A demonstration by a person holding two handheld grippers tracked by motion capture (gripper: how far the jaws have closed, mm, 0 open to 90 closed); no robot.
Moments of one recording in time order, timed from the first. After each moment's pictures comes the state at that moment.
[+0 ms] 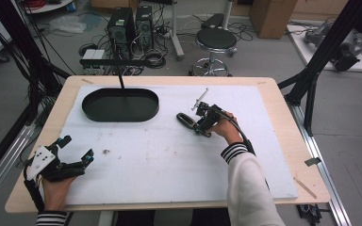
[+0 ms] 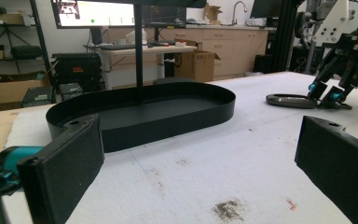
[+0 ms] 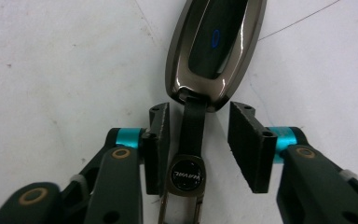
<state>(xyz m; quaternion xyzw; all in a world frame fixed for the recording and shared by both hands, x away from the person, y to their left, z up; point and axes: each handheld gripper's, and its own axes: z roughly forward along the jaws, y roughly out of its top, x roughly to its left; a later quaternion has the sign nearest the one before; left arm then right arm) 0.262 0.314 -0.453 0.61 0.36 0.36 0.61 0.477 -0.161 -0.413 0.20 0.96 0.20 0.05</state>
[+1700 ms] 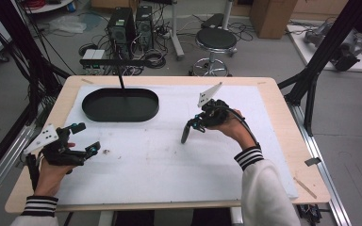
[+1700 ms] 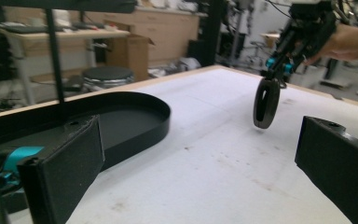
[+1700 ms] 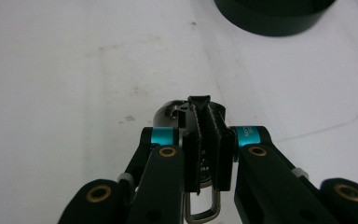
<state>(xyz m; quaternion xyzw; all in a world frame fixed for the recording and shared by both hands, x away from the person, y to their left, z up) 0.297 0.298 -0.397 0.69 0.29 0.22 0.63 0.429 -0.169 -0.346 0.09 0.93 0.36 0.04</state>
